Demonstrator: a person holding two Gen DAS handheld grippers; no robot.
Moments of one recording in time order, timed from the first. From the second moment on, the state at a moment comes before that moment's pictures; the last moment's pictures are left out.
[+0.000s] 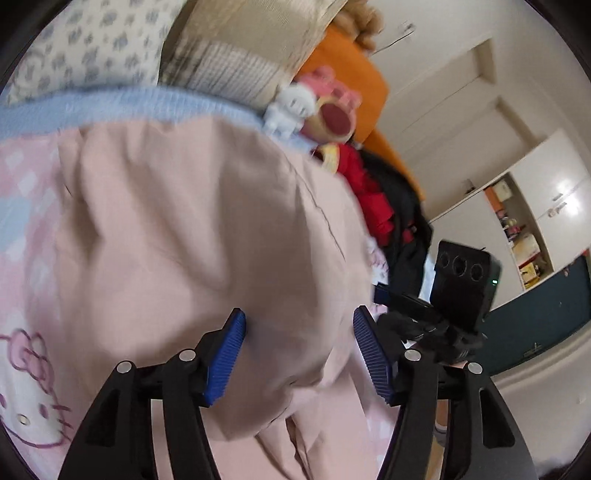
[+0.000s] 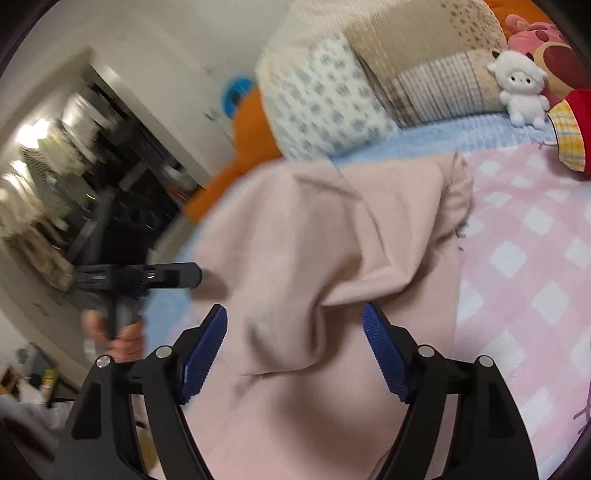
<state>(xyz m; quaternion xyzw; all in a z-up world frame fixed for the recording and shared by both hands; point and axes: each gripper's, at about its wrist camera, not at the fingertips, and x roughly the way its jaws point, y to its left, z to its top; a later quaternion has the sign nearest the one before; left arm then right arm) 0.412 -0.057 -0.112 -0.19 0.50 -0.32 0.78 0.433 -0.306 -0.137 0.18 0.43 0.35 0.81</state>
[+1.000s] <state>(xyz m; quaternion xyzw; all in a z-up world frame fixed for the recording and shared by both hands) 0.339 -0.024 -0.036 -0.26 0.38 -0.32 0.83 0.400 -0.321 -0.089 0.11 0.36 0.32 0.87</state>
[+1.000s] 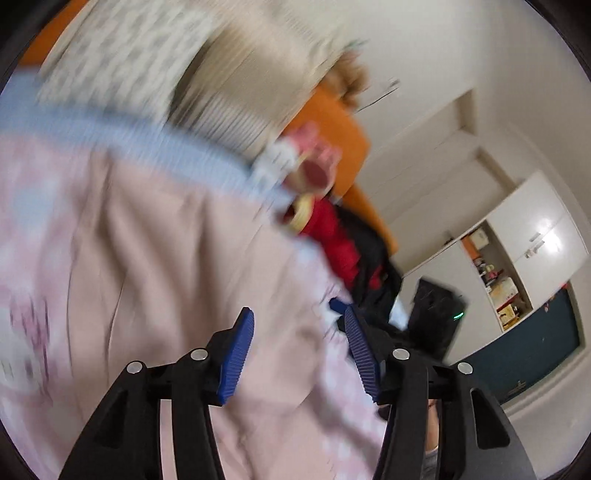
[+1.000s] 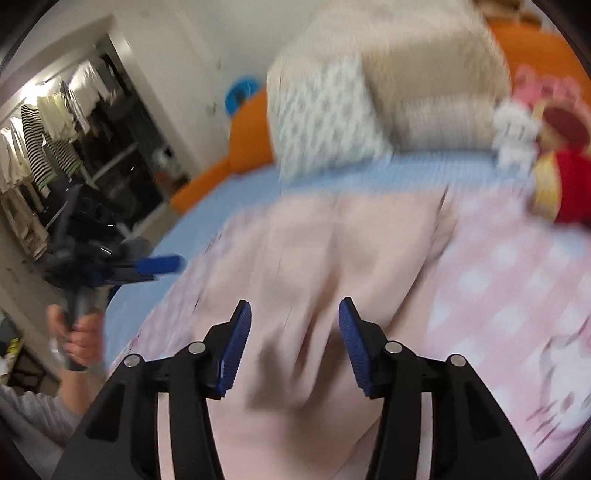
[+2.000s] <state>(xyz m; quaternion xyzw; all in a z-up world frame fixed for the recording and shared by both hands) 0.484 0.012 -0.113 -0.24 0.42 -0.24 0.84 0.525 -0.300 -0.138 0.15 0.38 0.33 0.85</state>
